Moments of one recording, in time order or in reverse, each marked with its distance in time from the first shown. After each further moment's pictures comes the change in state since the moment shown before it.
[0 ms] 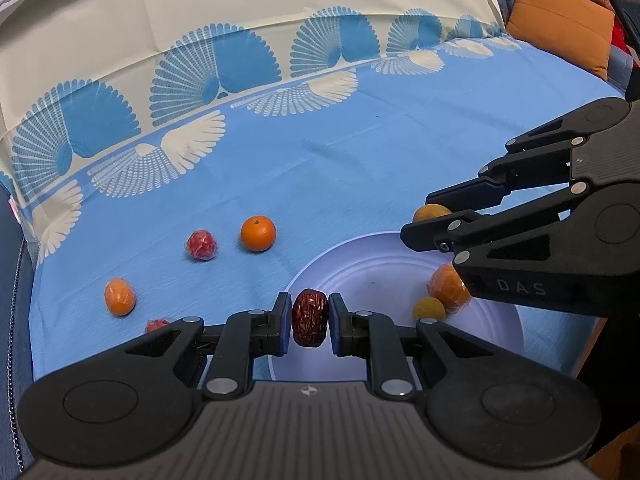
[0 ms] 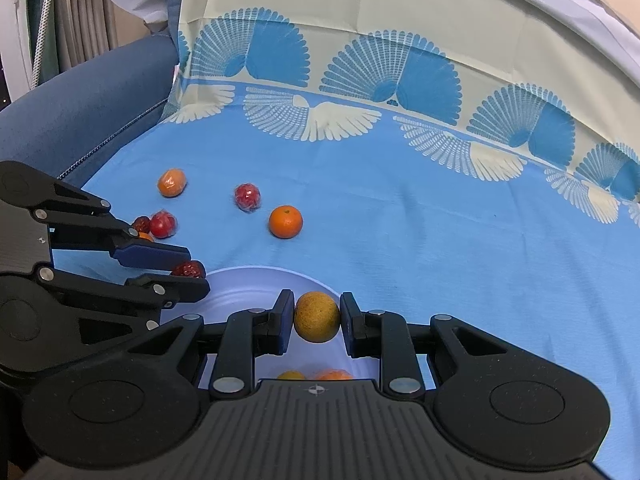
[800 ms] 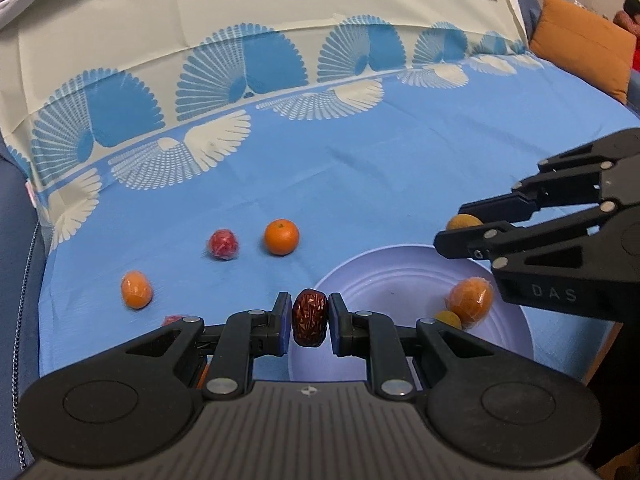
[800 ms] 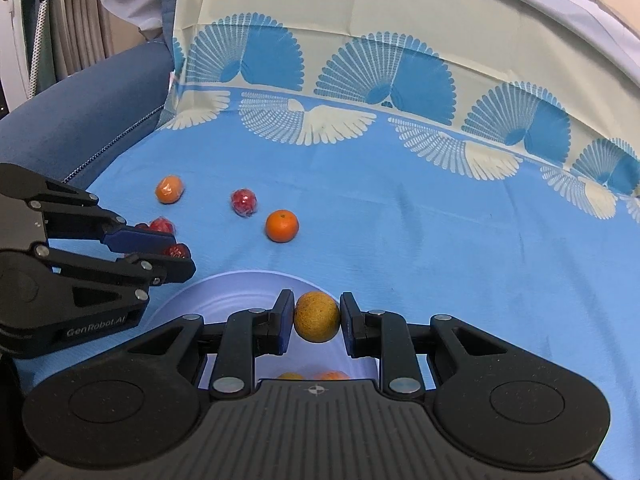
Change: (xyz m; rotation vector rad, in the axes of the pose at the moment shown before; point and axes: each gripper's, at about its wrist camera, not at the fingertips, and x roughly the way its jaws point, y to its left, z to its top) left arm -0.003 0.013 0.002 -0.067 -0.009 0.030; right arm -0.005 -0.005 0.001 0.025 -0.005 -0.001
